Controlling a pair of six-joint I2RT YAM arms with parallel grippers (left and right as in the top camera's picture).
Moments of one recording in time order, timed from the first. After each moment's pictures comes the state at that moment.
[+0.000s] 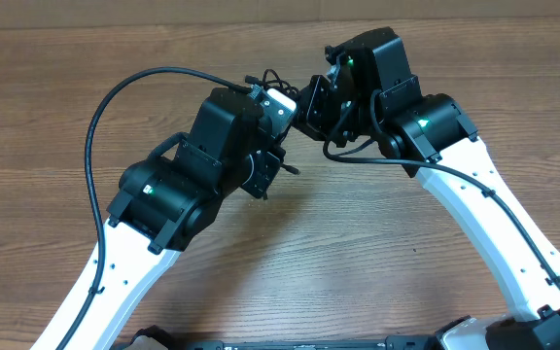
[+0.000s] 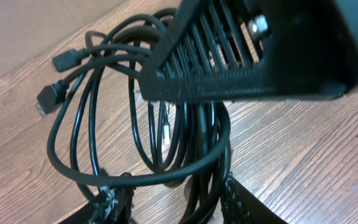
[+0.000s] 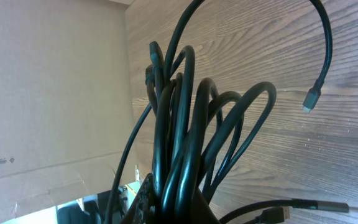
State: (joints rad) left arm -0.58 1.32 1.50 -0.97 -0.07 0.06; right arm 0.49 1.59 1.61 -0.73 -0.53 0.96
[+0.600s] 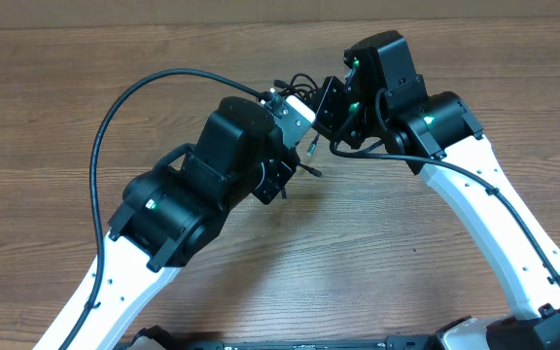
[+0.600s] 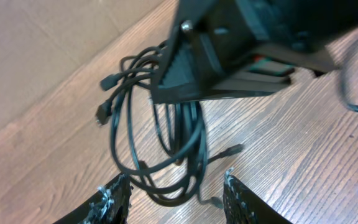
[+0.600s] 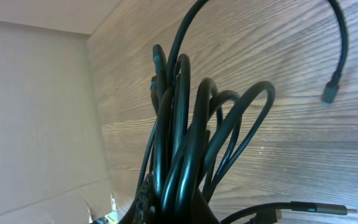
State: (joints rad) left arm -0.66 1.29 1.50 -0.91 -0.09 0.15; right arm 0.47 1.59 1.61 -0.81 -0.39 0.96
